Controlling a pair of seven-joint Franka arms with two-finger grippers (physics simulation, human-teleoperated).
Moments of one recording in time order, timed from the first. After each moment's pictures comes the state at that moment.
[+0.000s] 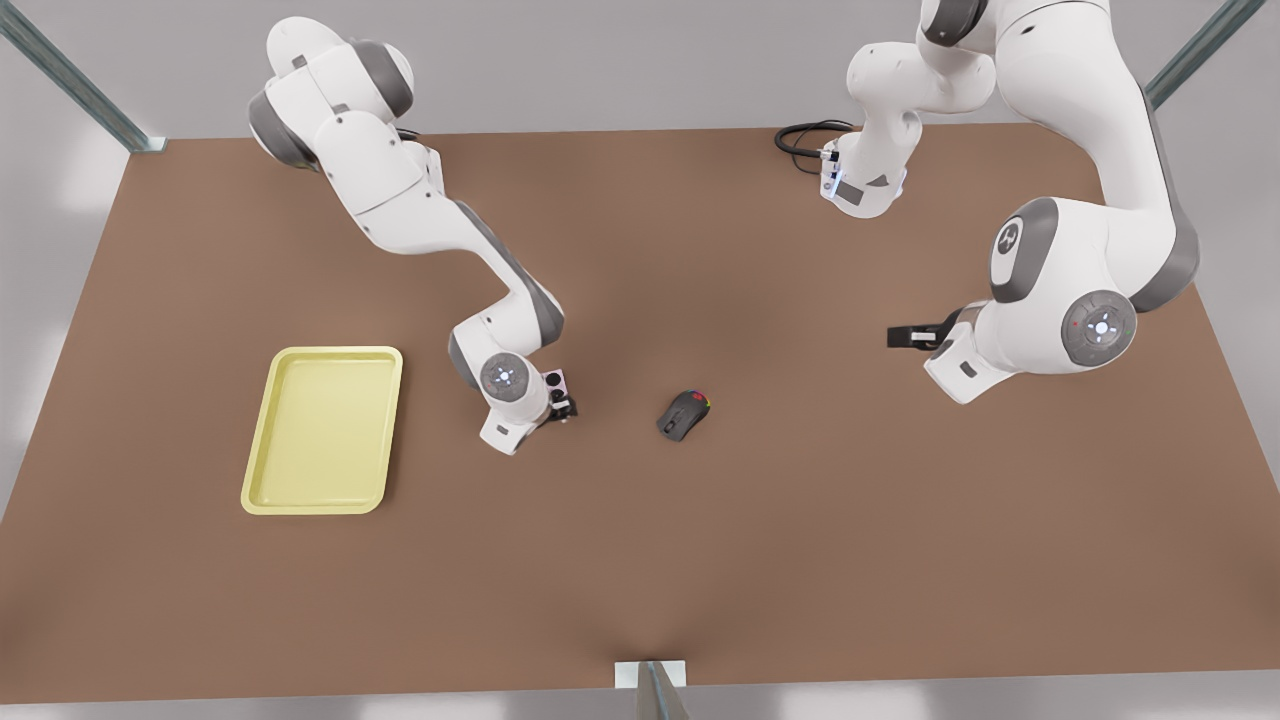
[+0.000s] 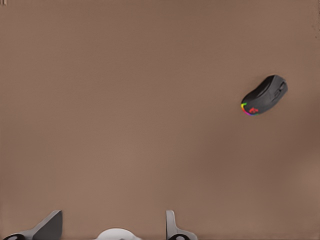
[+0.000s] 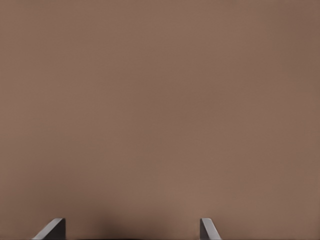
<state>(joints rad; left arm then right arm) -0.15 0.30 -0.02 -1.39 -0.09 1.31 -0.13 0.40 0.66 0.15 -1.77 -0.06 2.35 0.34</state>
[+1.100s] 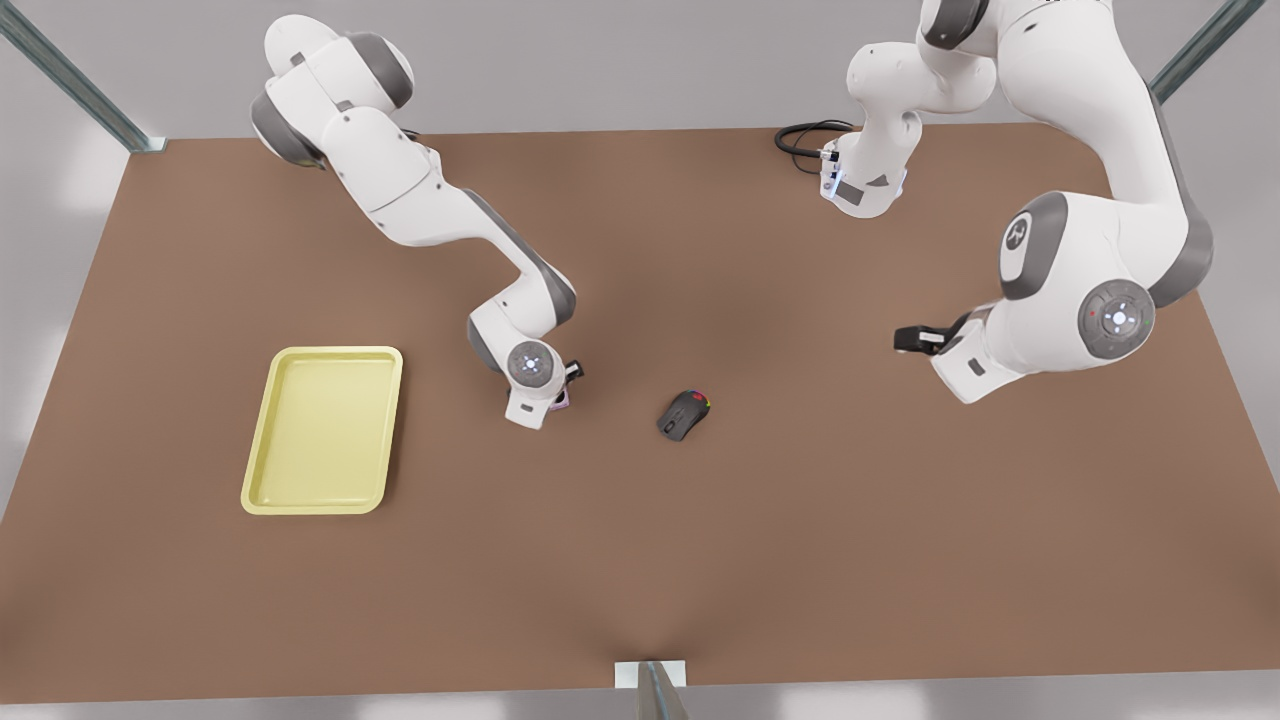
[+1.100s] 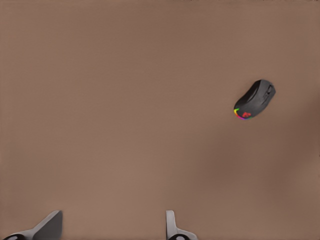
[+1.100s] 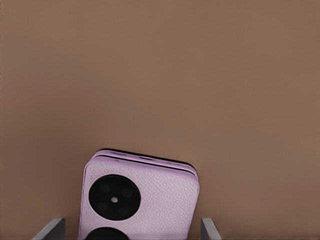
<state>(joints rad) -0.15 0.32 -0.01 -1.34 -0.08 1.34 -0.03 0.39 0.65 0.24 -1.85 -0.07 2.24 0.23</state>
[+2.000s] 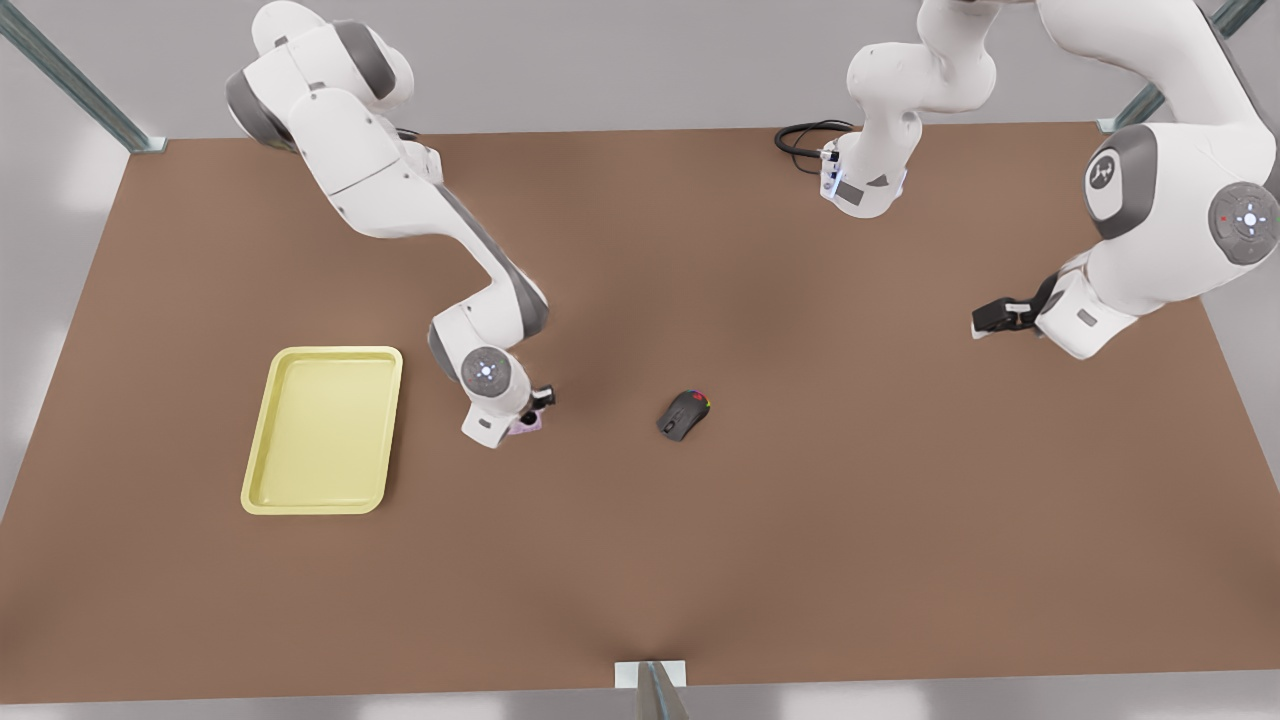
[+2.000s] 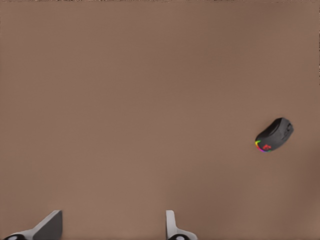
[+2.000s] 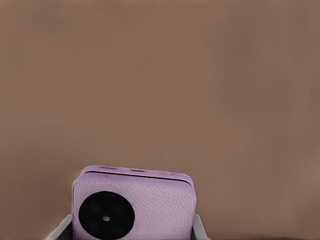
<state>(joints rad) -0.13 0.08 0.12 -1.58 -0.08 1.52 -0.02 0.33 0.56 0.16 -1.83 -0.07 2.24 0.28</state>
